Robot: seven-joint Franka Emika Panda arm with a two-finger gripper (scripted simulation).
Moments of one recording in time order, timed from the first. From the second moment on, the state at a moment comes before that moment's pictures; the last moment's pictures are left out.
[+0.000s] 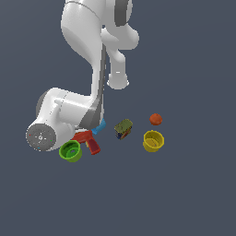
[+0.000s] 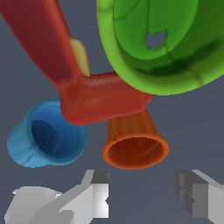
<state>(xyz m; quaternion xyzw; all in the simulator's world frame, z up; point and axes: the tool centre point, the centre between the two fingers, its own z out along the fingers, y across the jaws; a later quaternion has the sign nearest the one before) -0.017 -0.222 0.129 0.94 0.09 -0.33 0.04</state>
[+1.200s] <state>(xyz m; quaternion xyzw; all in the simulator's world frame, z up) -0.054 -0.280 0.083 0.90 0.11 -0.42 0.02</state>
